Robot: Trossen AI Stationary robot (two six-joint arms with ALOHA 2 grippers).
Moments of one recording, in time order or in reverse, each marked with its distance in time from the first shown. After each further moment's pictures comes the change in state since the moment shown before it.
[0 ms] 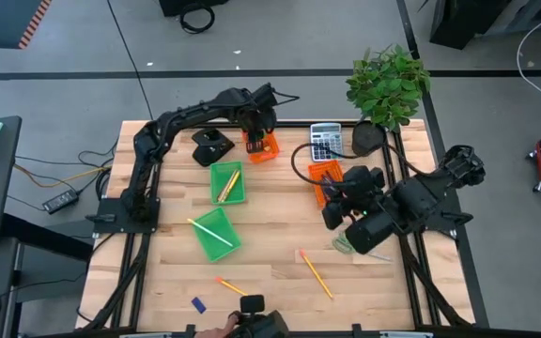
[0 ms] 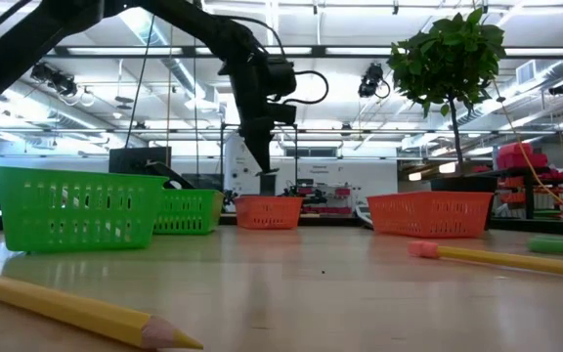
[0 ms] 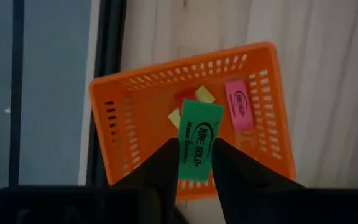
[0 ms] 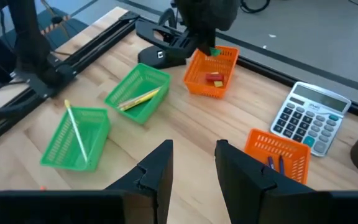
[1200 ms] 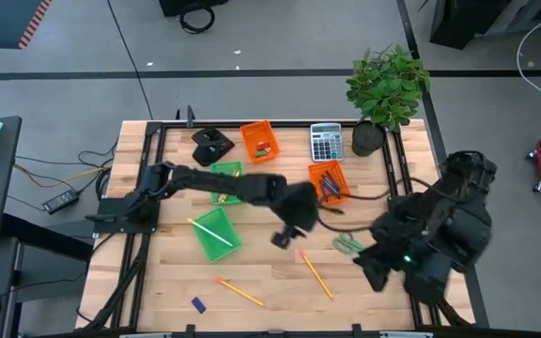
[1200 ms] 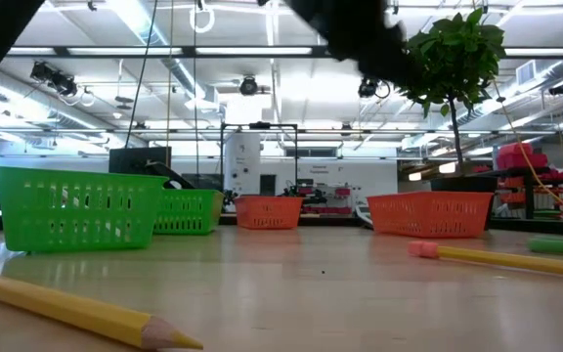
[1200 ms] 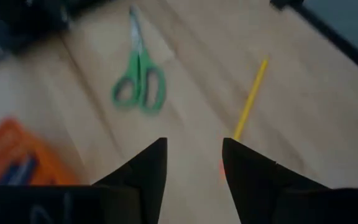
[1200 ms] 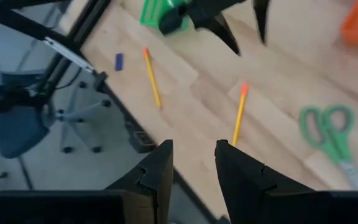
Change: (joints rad) left arm -0.647 0.017 0.002 0.367 0.283 -0.052; right arm 0.370 -0.010 0.034 0.093 -0.349 0.331
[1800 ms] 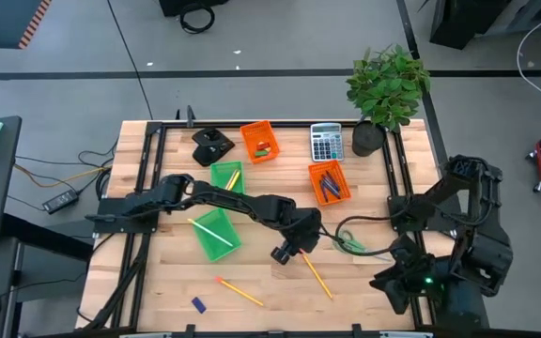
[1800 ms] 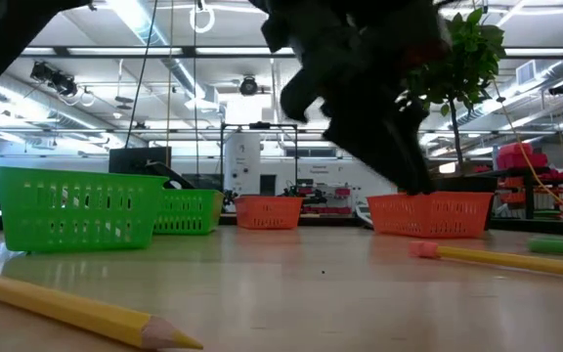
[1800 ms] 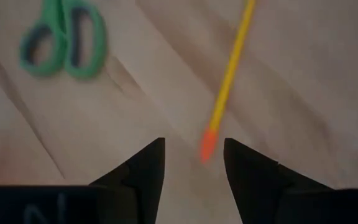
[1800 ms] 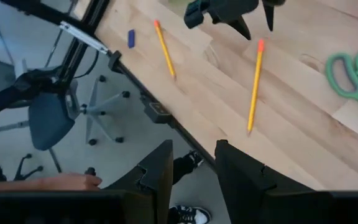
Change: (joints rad) left arm -0.067 0.167 -0.001 0.016 -0.027 0.086; right arm 0.189 0.000 -0.096 0.065 0.056 0.251
